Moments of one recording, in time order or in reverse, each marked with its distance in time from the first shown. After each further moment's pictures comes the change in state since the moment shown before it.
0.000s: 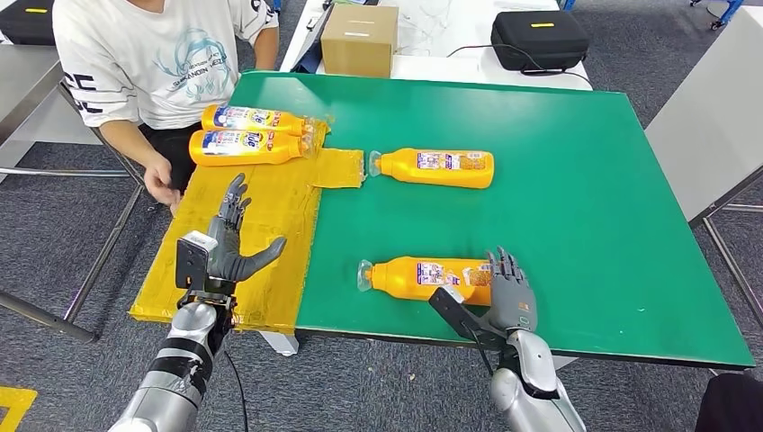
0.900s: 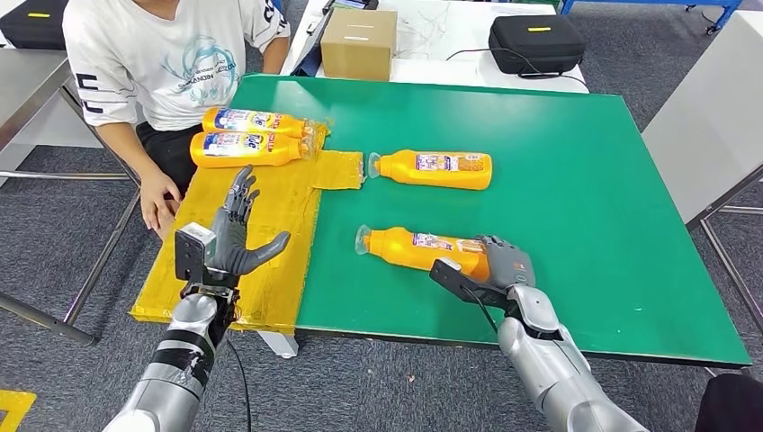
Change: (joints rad) left arm -0.031 -0.004 -0.003 0.001 0.021 -0.071 0.000; right arm -0.298 -0.004 0.027 0.396 -0.009 0.145 -0.080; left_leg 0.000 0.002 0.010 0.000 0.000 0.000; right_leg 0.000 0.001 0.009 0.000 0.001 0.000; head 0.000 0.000
